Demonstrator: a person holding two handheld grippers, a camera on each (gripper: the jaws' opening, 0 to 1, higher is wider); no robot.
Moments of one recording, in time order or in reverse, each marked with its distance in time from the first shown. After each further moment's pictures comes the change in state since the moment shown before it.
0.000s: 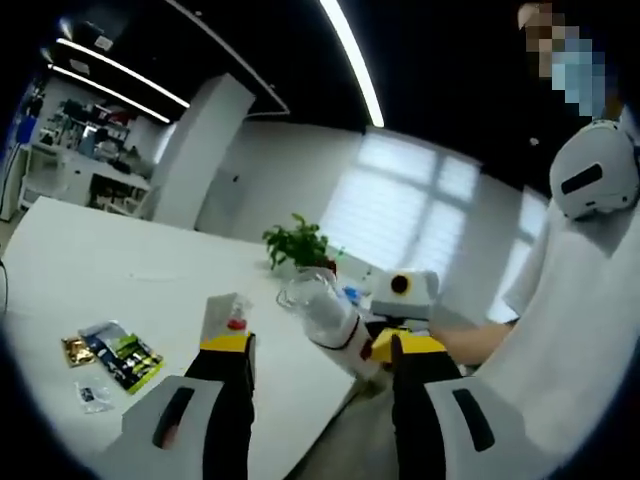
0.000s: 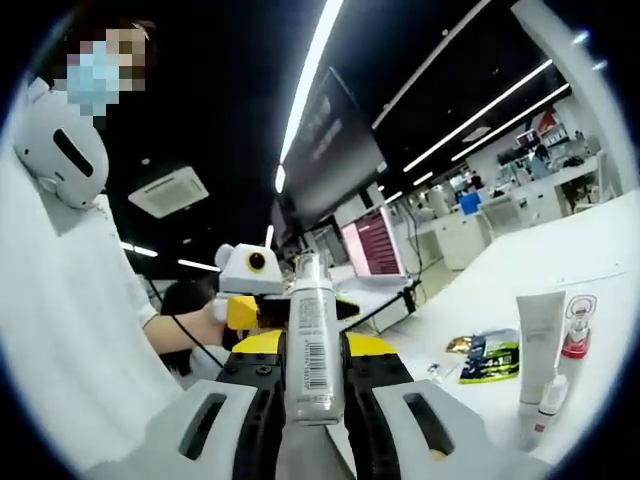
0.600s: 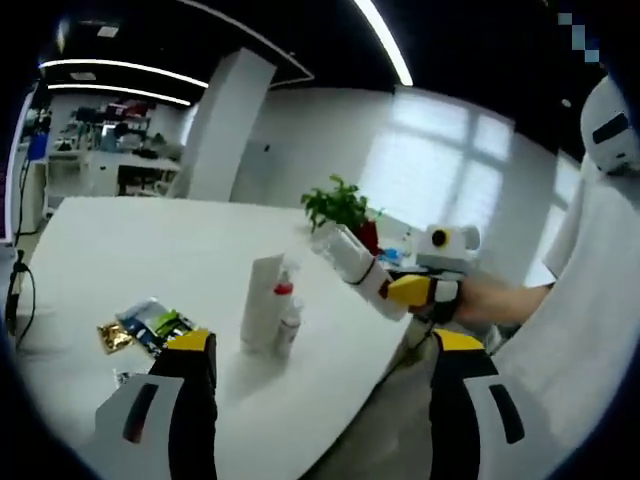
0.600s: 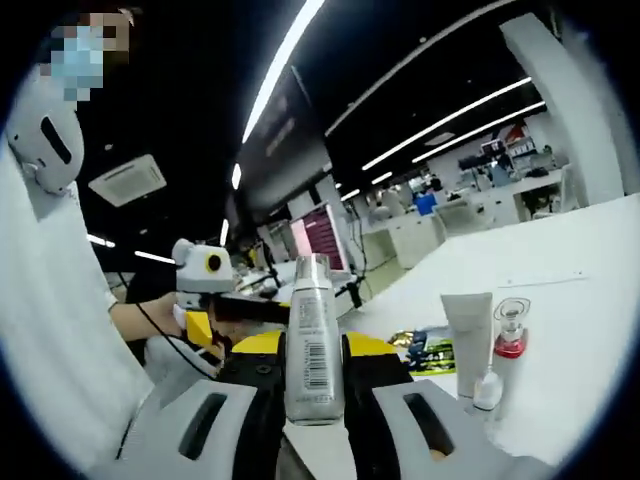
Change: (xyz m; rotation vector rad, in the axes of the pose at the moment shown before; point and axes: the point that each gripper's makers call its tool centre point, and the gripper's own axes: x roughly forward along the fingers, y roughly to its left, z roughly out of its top) left arm 0.002 0.035 -0.024 0.024 0.133 0.142; right arm -0.030 -0.049 0.001 -0.028 0.003 -0.183
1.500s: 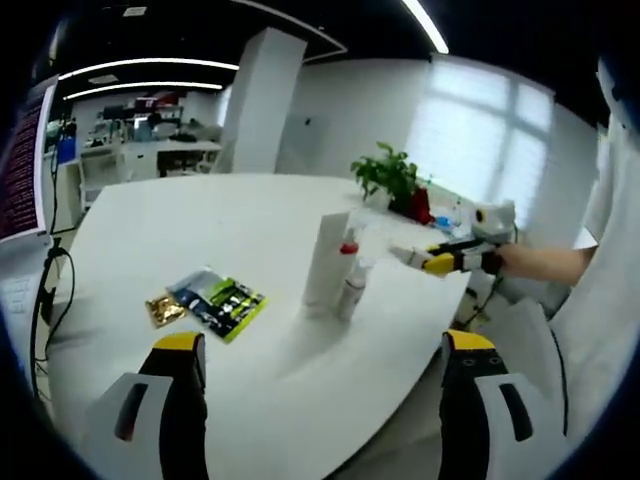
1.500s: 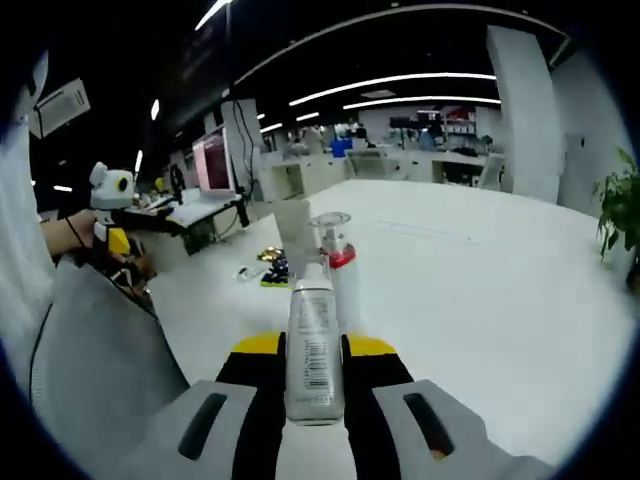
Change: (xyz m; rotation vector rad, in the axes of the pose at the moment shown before) left arm -0.012 0.074 -0.044 0.067 0.179 0.275; right arm -0.109 -0.128 -0.055 -0.127 0.333 -0.430
